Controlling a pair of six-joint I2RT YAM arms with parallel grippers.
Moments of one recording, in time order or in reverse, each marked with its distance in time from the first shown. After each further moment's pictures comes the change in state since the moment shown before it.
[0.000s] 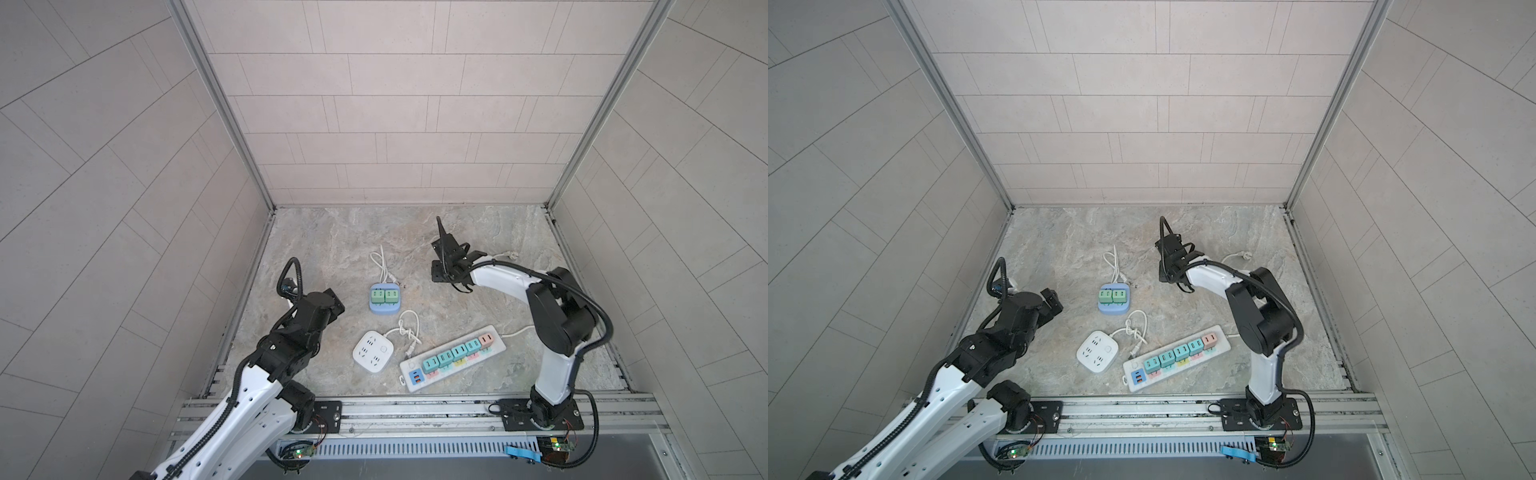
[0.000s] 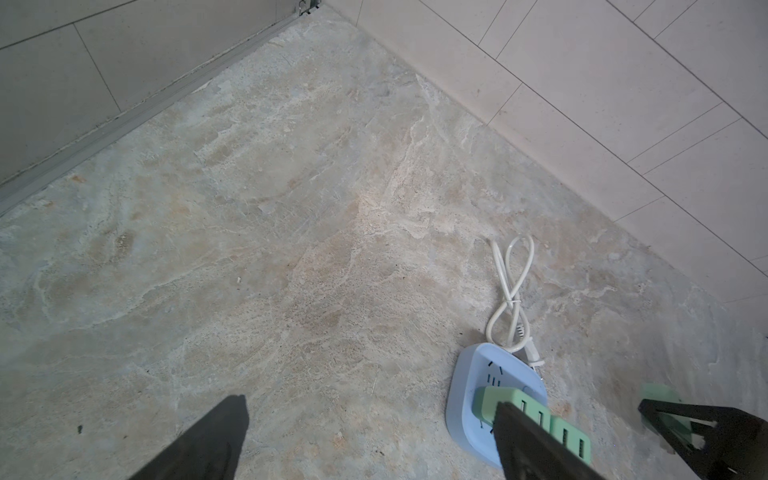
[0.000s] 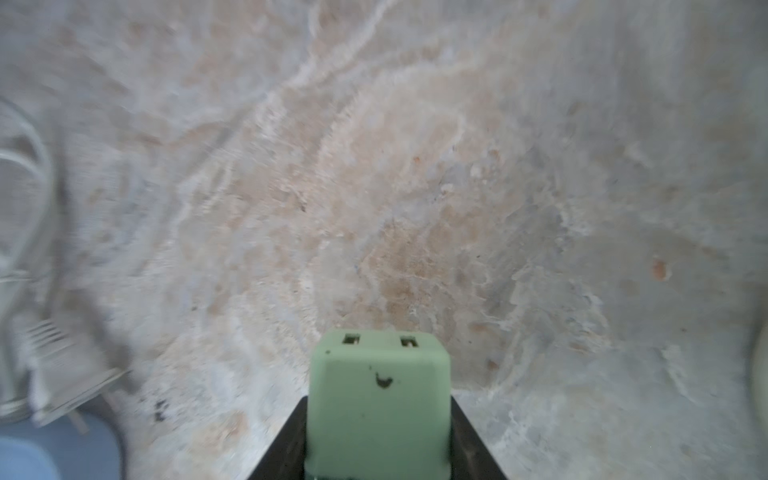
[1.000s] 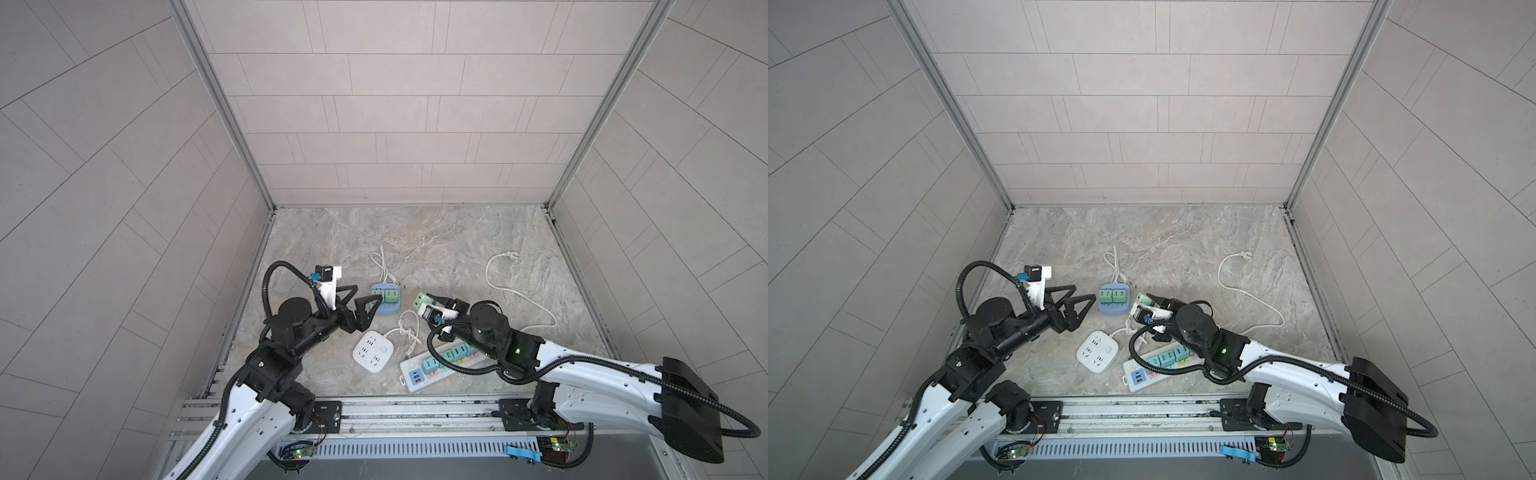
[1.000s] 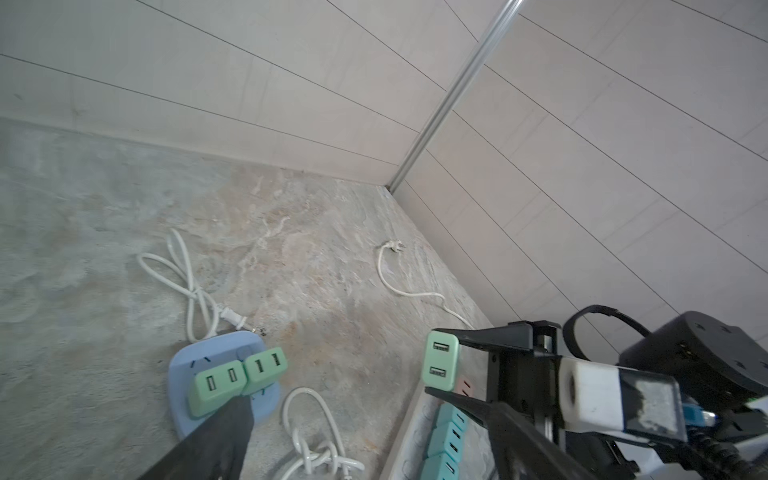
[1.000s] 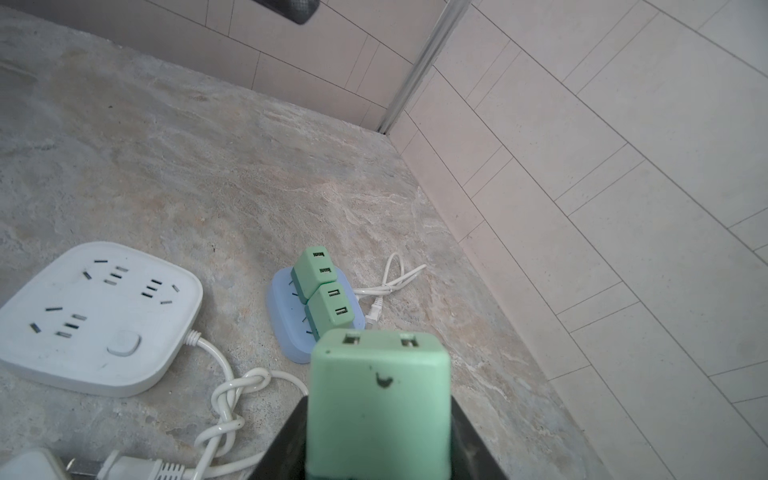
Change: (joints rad) left arm -0.002 -0.105 -0.035 0.443 0.861 0.392; right arm 0.435 -0.755 -0.719 0.657 -0.011 -1.068
